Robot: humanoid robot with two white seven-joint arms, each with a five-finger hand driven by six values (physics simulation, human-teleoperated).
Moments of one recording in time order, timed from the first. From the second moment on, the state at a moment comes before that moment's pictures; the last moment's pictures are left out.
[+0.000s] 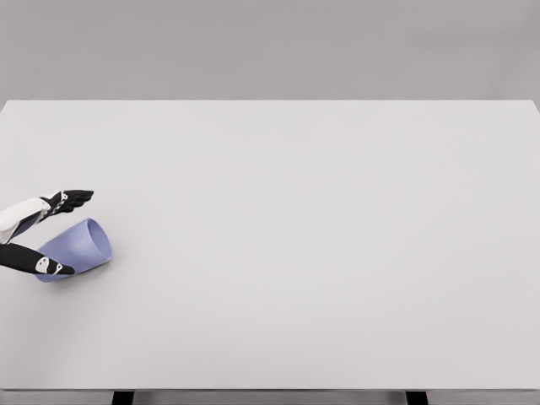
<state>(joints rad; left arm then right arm) 0.16 1.11 -0.14 -1.76 0.43 -0.05 -0.36 -0.01 0.00 -0.04 -0.02 0.10 -0.09 0.31</state>
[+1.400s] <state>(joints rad) 0.11 1.03 -0.20 -1.76 0.31 0.02 -0.35 -0.01 0.00 -0.04 -0.02 0.10 -0.09 0.31</state>
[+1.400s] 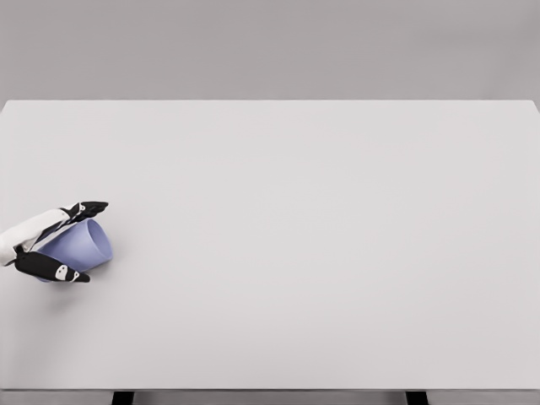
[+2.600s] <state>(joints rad) 0.11 1.02 -0.21 -1.72 0.48 -0.28 -0.36 -0.01 0.00 -0.04 -0.02 0.10 -0.09 0.31</state>
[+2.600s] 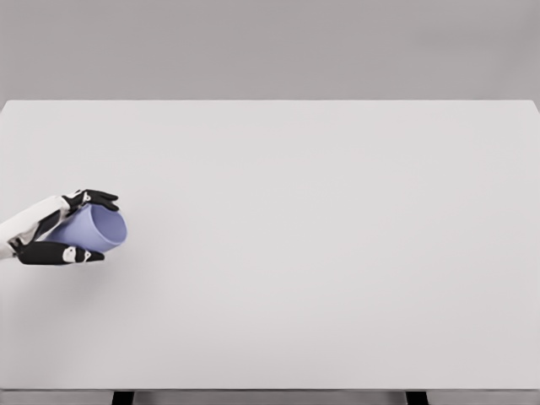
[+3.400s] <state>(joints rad) -0.17 0.81 -0.44 -1.43 0.88 -0.47 -0.61 -0.01 0.00 -0.04 -0.02 0.10 -0.09 0.31</state>
